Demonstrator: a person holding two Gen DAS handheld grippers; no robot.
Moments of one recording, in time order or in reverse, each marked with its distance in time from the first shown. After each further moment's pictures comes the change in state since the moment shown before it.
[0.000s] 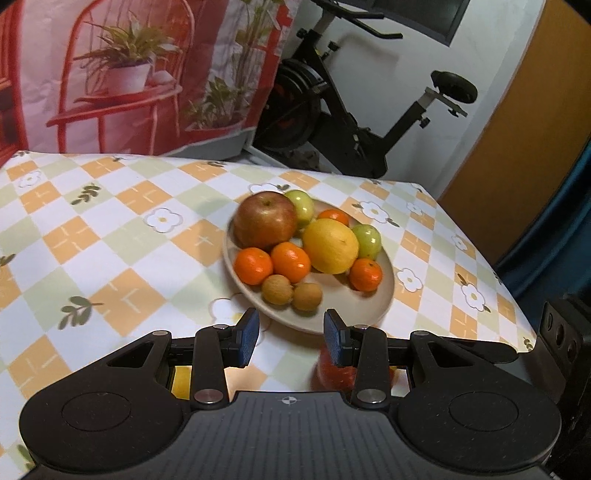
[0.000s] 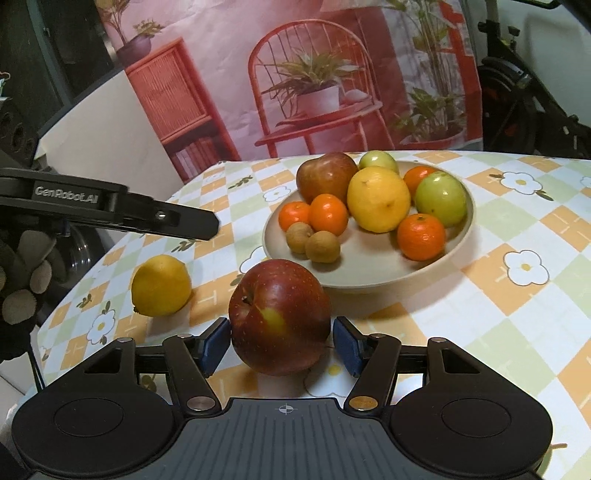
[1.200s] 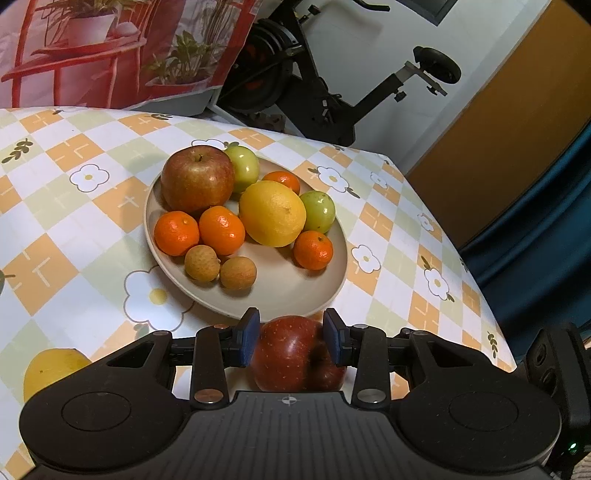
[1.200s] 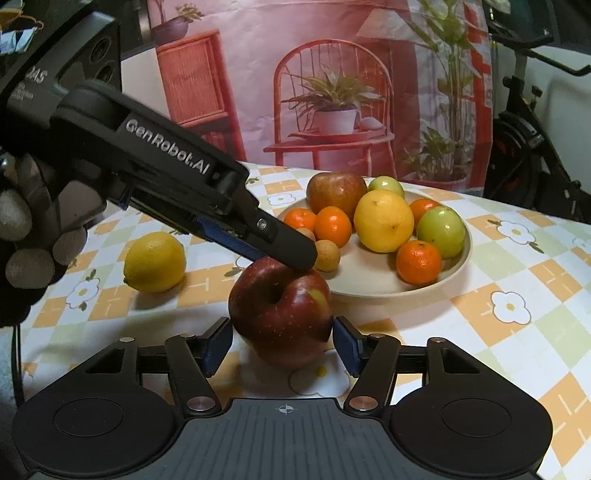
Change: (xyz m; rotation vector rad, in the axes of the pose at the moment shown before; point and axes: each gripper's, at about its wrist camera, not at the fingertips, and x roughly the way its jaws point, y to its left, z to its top) left arm 0.044 -0.021 -0.002 -0.063 0.111 -0.141; right arm 0.002 0.023 -0.011 -0.199 -0.043 -0.083
